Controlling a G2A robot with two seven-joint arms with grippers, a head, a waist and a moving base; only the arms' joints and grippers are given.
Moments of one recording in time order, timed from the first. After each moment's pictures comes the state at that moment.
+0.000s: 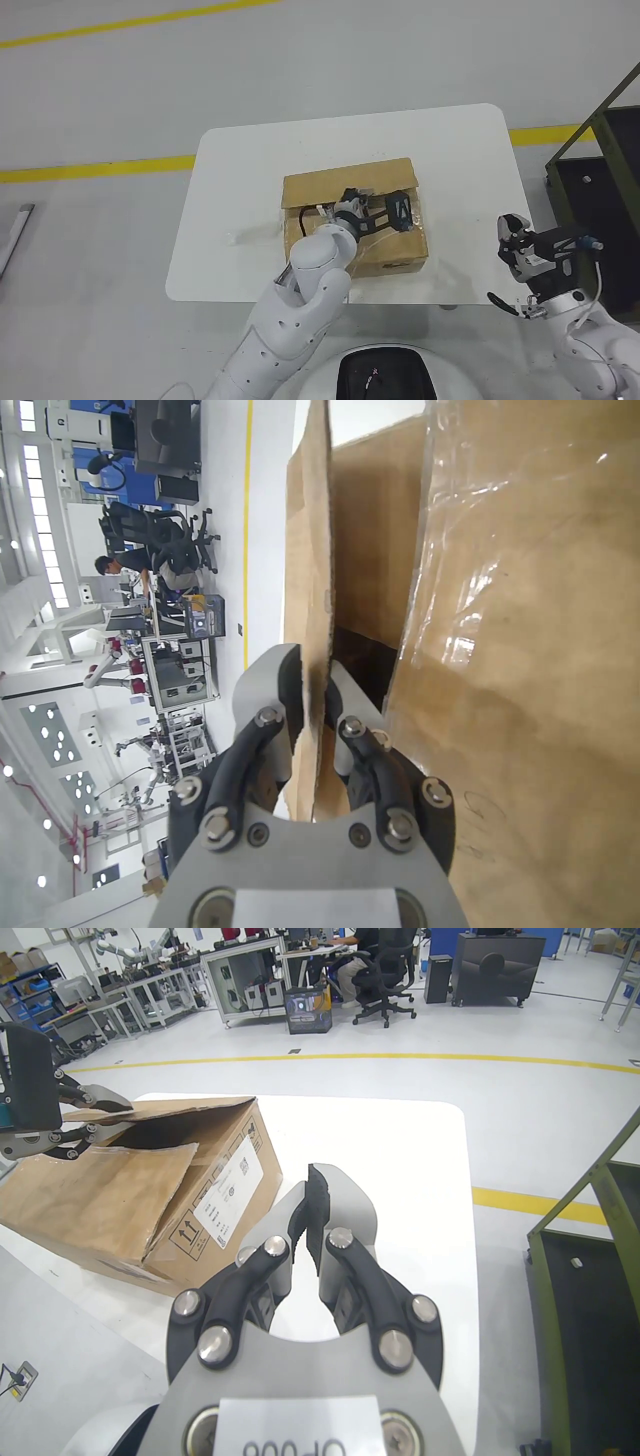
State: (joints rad) left arm 0.87 -1.44 -0.89 -1.65 2.27 -0.60 -0.59; right arm -1.74 -1.25 1.67 -2.02 -1.12 -0.19 0.05
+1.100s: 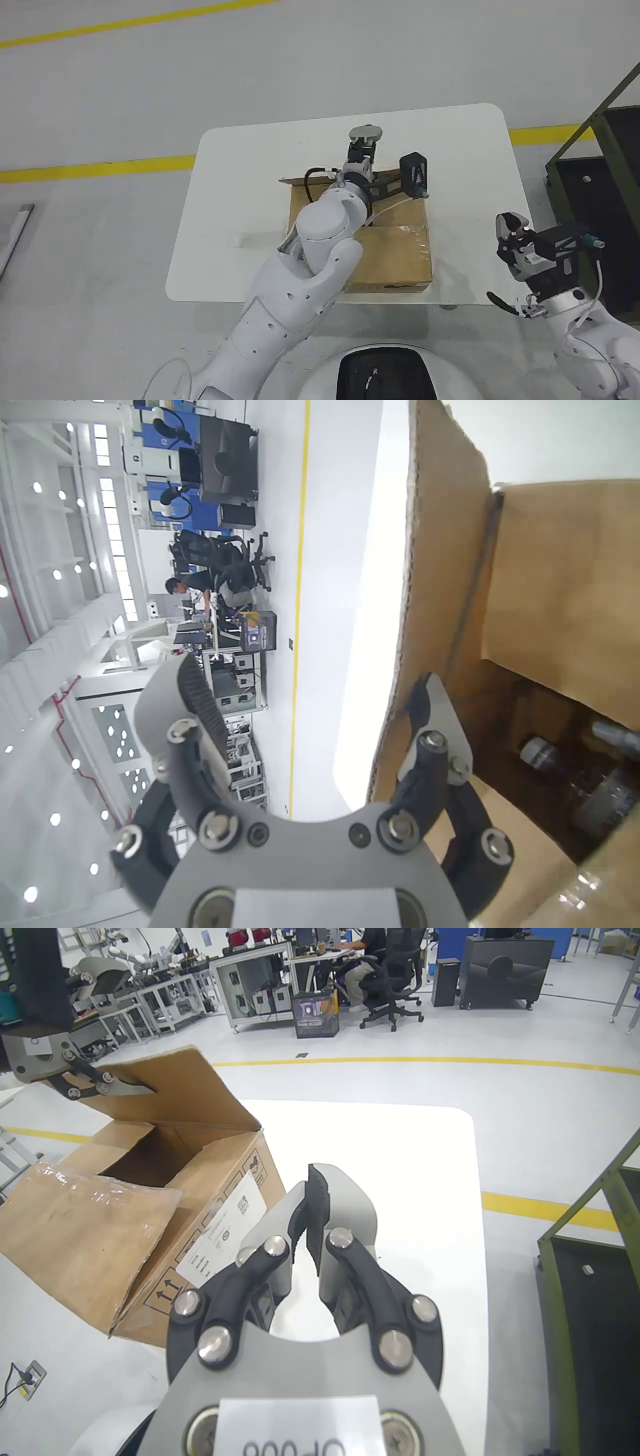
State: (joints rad) left arm 0.65 -1.49 -0.85 -1.53 2.34 -0.55 -0.53; right arm -1.74 -1.24 1.67 -2.03 -1.11 -0.20 0.05
